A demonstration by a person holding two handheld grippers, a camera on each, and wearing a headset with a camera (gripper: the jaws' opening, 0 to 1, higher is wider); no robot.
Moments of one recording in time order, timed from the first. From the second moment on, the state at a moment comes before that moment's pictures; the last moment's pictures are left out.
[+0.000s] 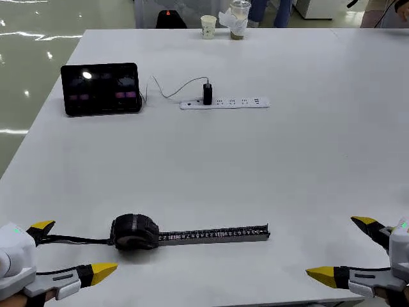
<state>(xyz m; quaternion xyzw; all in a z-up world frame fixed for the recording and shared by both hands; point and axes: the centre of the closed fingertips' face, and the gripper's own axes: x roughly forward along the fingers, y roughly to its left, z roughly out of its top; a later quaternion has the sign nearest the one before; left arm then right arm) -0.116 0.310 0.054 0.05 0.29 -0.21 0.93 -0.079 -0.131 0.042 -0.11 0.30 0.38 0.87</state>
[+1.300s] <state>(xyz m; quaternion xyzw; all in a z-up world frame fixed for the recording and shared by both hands) -0.109 0.286 0.049 0.06 0.31 -0.24 0.92 -0.080 -0.133 0.039 -0.15 0.32 0.39 0.85</state>
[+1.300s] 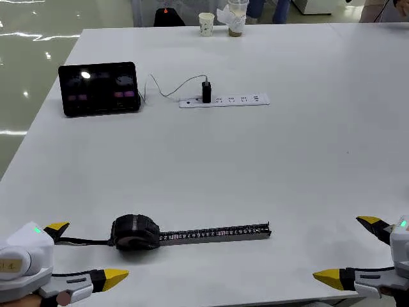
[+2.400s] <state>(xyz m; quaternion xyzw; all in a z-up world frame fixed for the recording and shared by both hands) -0.078 0.235 0.052 0.04 0.30 -0.17 0.94 -0.054 -0.088 0.051 -0.24 0.34 0.49 0.76</state>
